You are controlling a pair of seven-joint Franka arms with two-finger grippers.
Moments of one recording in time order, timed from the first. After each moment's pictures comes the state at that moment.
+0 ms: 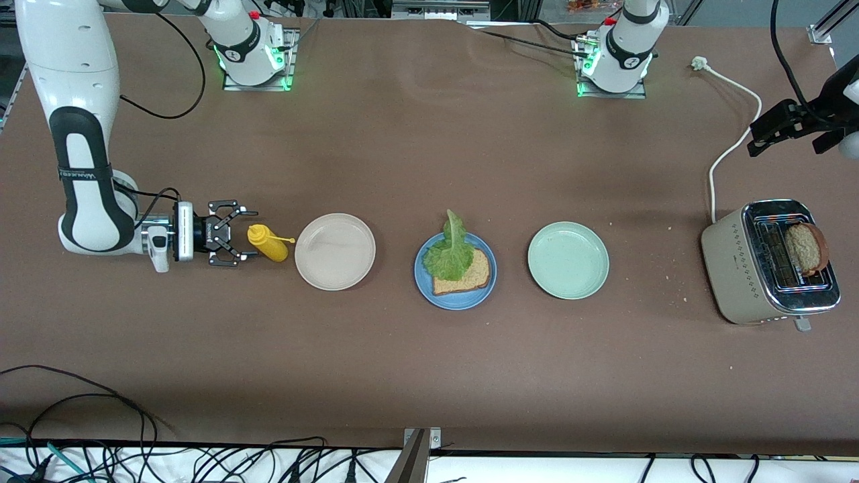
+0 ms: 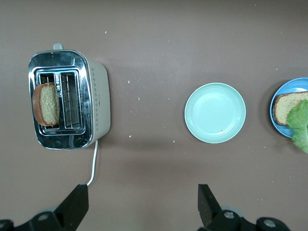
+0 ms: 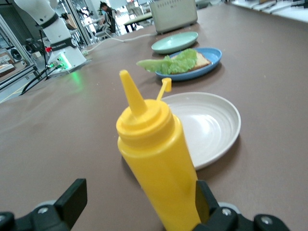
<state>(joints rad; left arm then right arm) 0.06 -0.01 -0.08 -1.49 0.04 1.47 -0.07 0.12 0.67 -0.33 -1.87 1.17 1.61 -2.29</state>
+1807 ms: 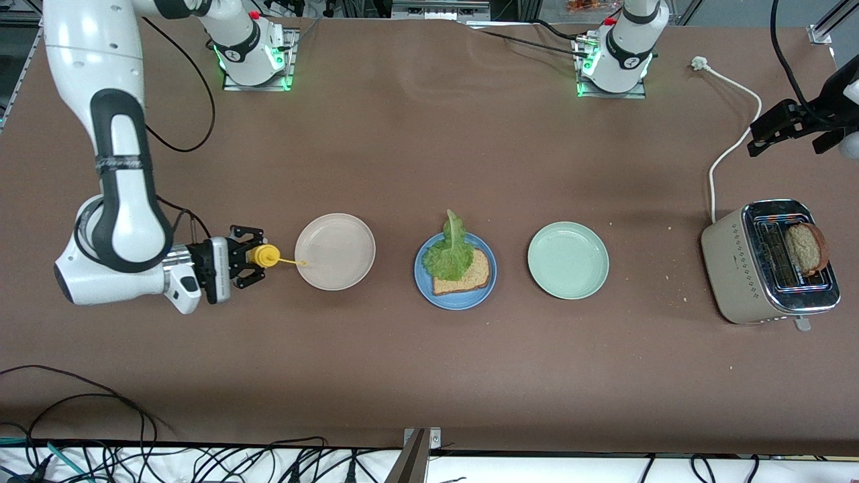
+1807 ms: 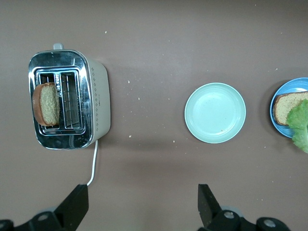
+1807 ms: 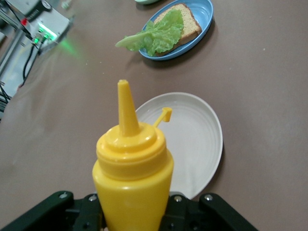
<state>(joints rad) 0.06 -0.01 -0.08 -1.49 0.04 1.47 -0.07 0.26 0.71 -0.29 -1.43 0.85 1.59 -1.62</state>
